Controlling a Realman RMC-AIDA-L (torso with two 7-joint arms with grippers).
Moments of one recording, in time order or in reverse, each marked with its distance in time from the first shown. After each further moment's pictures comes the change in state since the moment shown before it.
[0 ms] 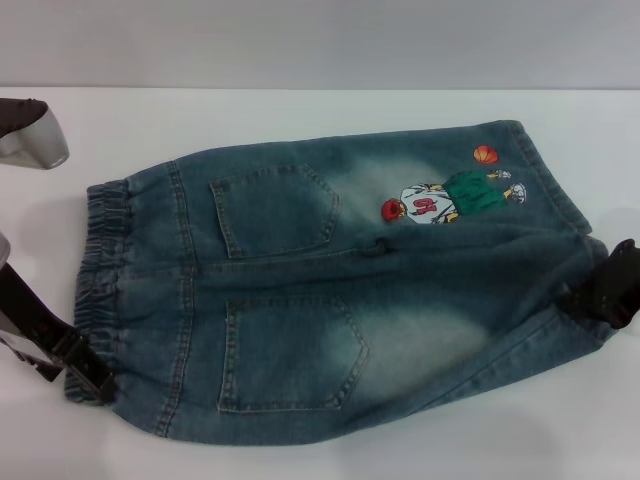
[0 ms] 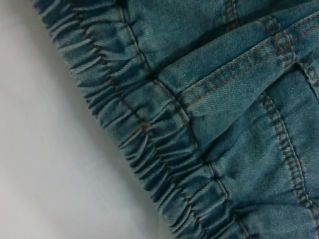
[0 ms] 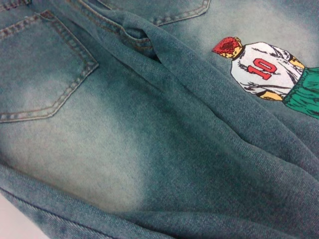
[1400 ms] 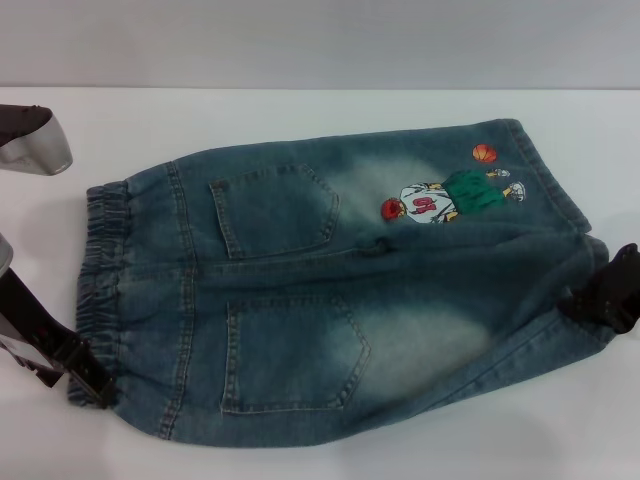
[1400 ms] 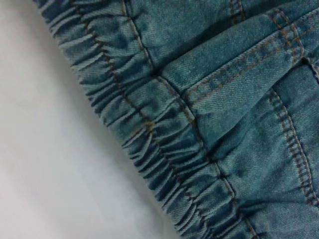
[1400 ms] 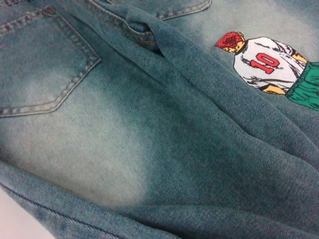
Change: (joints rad) left arm -0.009 0.005 0.011 -0.038 0.000 -0.016 -0.006; right arm -0.009 0.000 0.009 0.005 0.000 0.003 -0.023
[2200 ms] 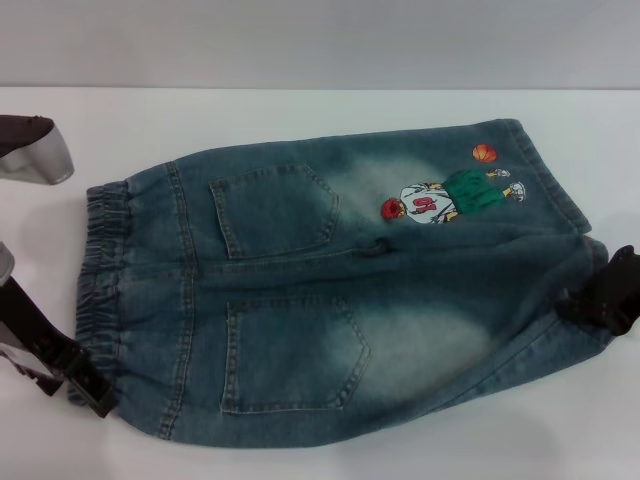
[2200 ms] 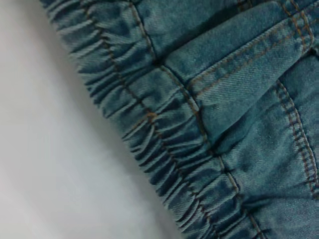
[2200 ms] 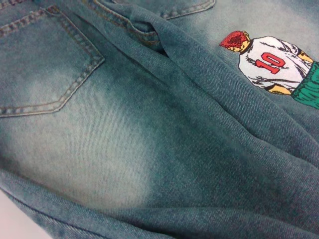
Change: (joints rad) left arm 0.000 0.002 0.002 -0.037 0.003 -0.019 0.008; right arm 0.004 0.000 -0.004 0.010 0.000 0.001 0.000
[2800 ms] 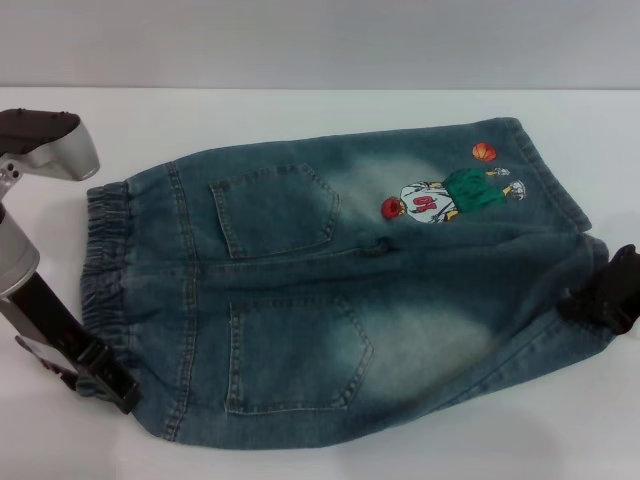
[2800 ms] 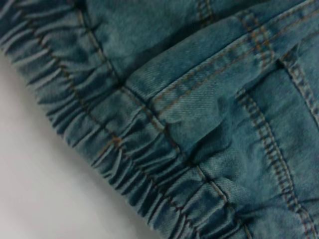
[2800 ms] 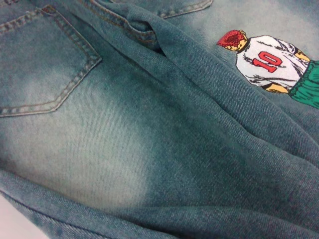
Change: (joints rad) left arm -0.025 -0.025 0.000 0.001 -0.008 0.002 0.006; right arm 0.000 -0.004 0.003 0.013 0.000 0.015 -0.009
